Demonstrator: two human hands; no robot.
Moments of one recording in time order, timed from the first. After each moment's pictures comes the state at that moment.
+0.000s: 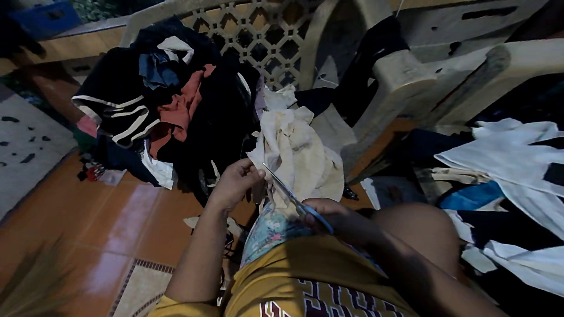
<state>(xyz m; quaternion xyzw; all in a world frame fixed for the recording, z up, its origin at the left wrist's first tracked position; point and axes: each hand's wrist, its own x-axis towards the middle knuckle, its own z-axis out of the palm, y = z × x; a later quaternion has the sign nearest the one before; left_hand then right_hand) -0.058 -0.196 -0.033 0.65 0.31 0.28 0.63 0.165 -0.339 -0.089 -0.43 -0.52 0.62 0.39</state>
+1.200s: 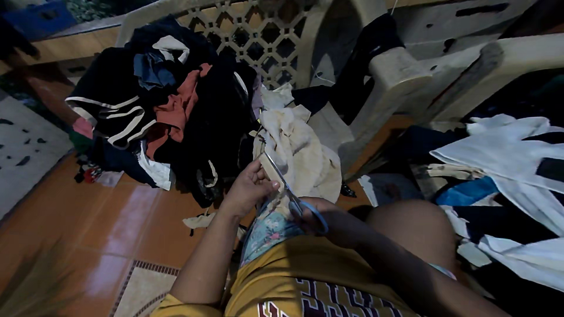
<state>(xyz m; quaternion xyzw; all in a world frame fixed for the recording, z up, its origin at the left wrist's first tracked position) -0.039 -0.212 -0.053 0.60 0.19 0.28 0.72 0.145 -0.341 -0.082 -0.42 -0.48 0.63 0.44</state>
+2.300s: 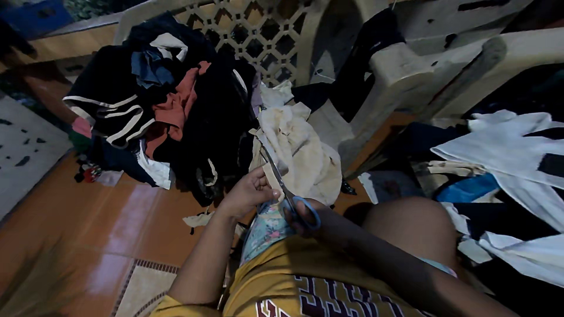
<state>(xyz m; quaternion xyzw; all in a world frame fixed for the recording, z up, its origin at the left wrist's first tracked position) -0.047 -0.206 -0.062 0.63 0.17 0.20 0.74 0.131 -0.337 -0.090 -0.41 -0.44 0.67 0.44</state>
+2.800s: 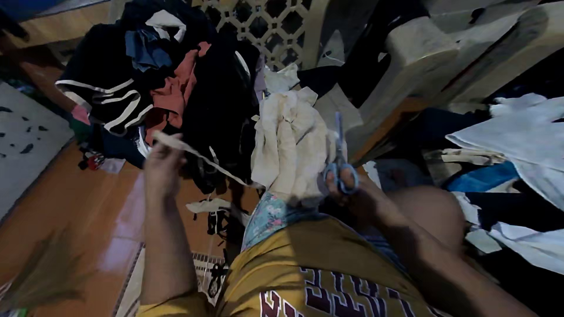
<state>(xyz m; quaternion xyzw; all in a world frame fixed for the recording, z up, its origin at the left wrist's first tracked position) -0.156 -0.159 -0.032 0.61 0.43 0.50 0.43 0.194 -0.347 -0.130 -0.47 -0.38 0.53 0.60</state>
